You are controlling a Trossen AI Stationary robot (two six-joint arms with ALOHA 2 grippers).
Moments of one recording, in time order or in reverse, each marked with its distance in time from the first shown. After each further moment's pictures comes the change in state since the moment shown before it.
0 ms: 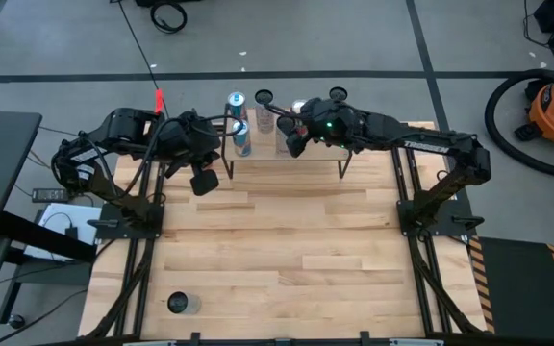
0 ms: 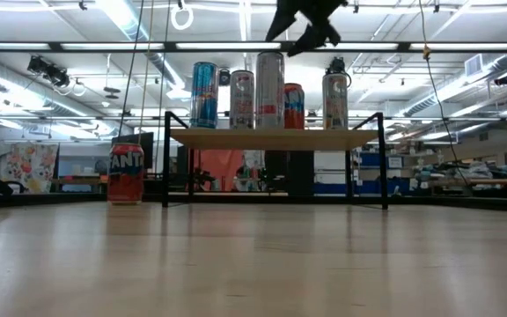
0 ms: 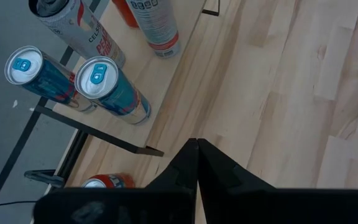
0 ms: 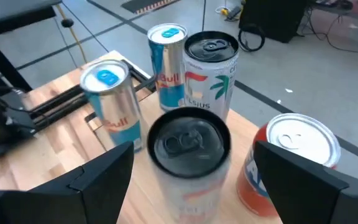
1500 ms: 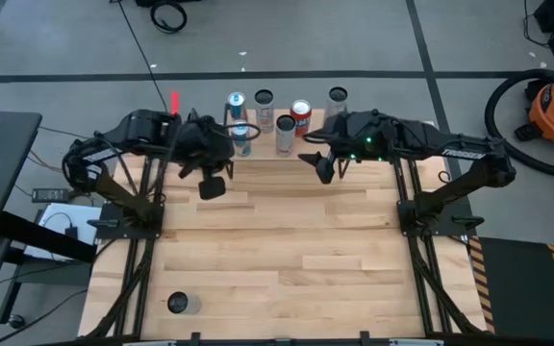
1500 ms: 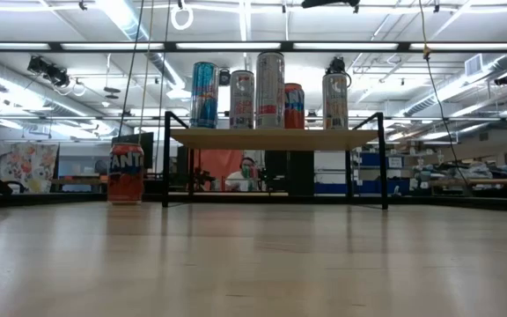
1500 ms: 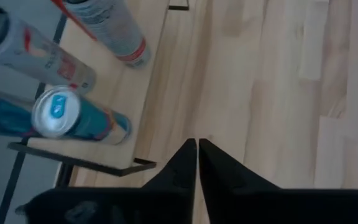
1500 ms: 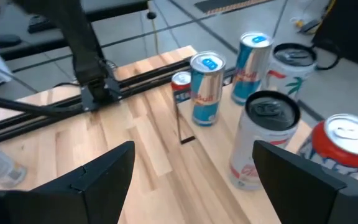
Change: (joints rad) left arm 0.015 0.070 0.000 0.054 0.092 0.164; right arm 0.180 -0.182 0.000 -0.137 -0.108 -0.077
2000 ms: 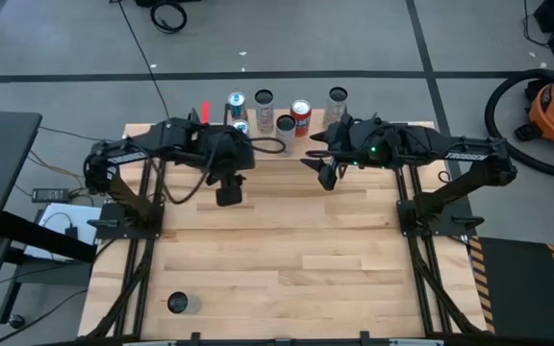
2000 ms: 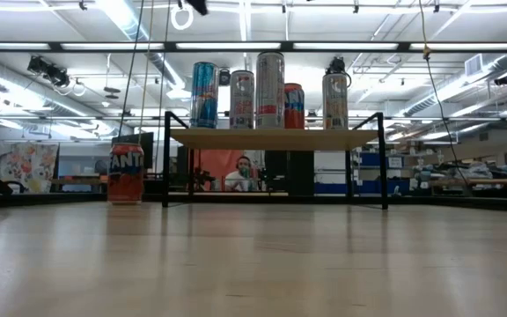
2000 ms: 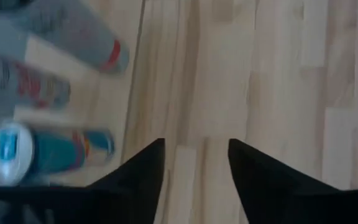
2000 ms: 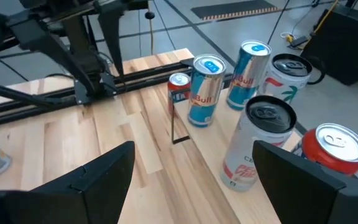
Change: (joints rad) left arm -0.004 0.118 0.000 0.046 0.028 0.059; right arm 0.069 -0.010 0.000 -0.020 0.086 -0.062
